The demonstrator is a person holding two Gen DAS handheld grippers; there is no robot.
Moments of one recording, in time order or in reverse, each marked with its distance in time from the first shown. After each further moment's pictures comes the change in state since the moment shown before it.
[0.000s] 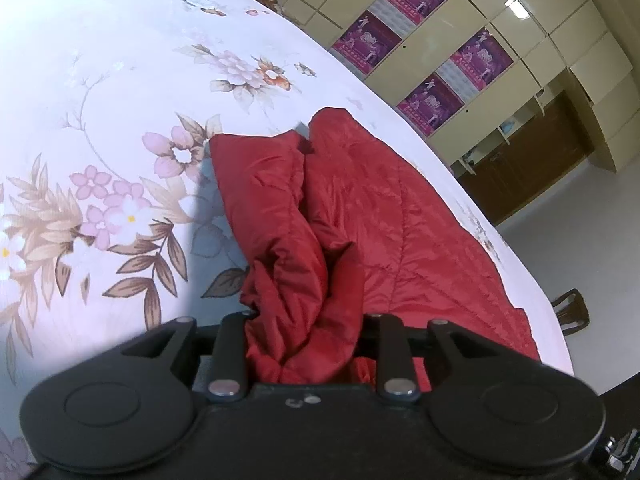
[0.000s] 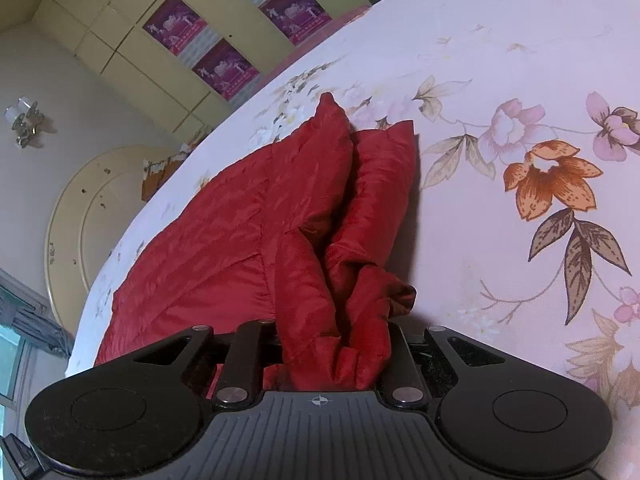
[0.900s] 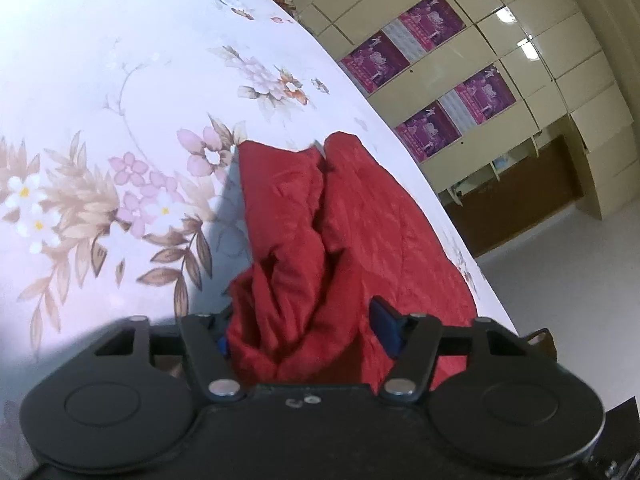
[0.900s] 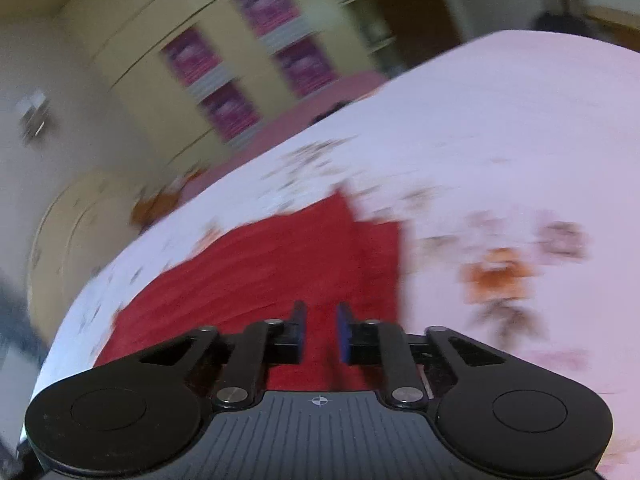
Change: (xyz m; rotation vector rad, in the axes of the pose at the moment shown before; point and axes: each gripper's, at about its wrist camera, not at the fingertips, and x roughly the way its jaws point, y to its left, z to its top) left arm -0.023 0.023 0.002 -0.139 -0.025 -0.069; right arm -0.048 0.066 0.002 -0.188 -0.092 -0.028
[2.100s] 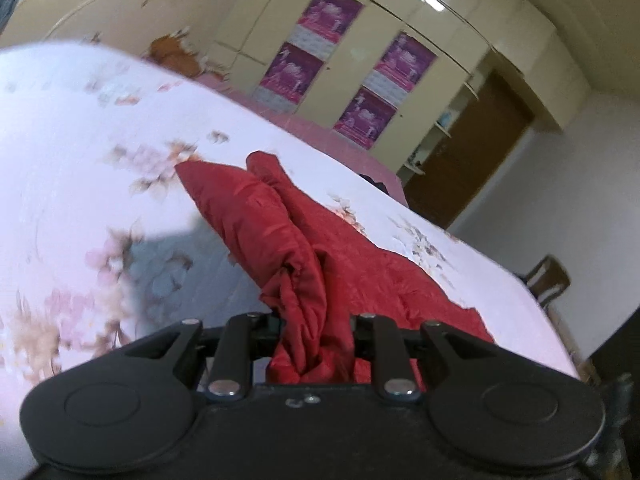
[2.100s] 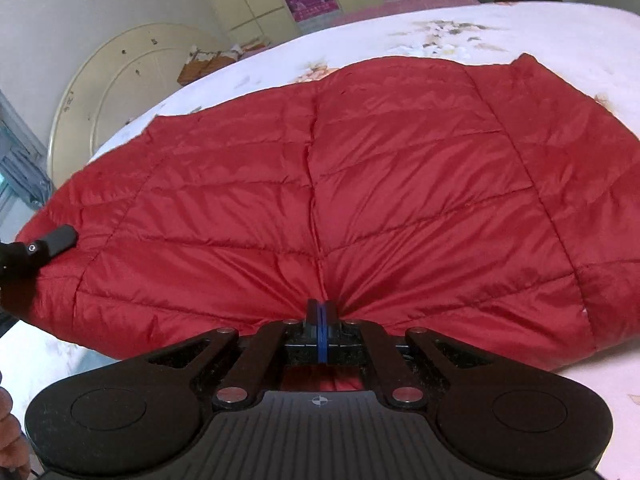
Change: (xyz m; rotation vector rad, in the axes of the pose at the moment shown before) left arm -0.030 -0.090 0.007 0.396 -0.056 -0.038; right arm 0.067 0.093 -0.072 -0.158 0.230 0.002
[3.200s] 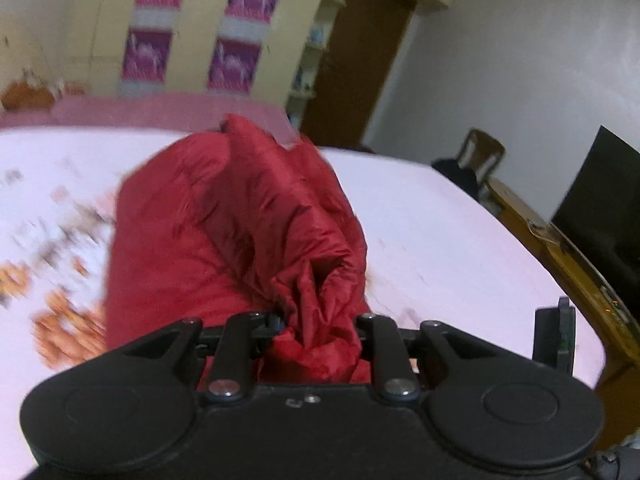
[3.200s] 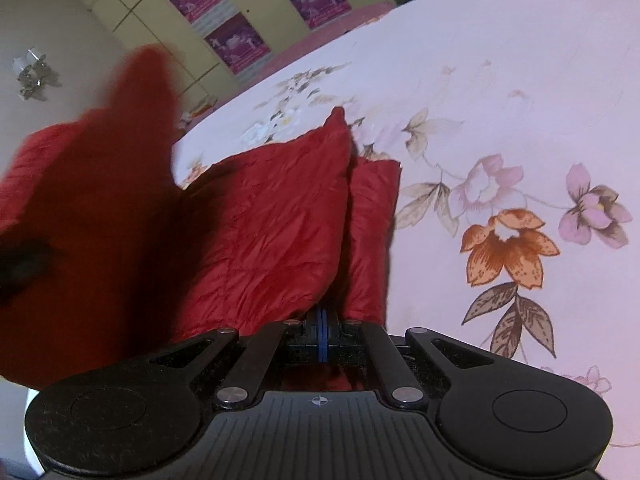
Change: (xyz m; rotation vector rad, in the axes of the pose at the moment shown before) left arm 0.092 -0.230 -0.054 0.369 0.199 -0.184; right arm -0.055 -0.182 0.041 0.209 -0.065 0.033
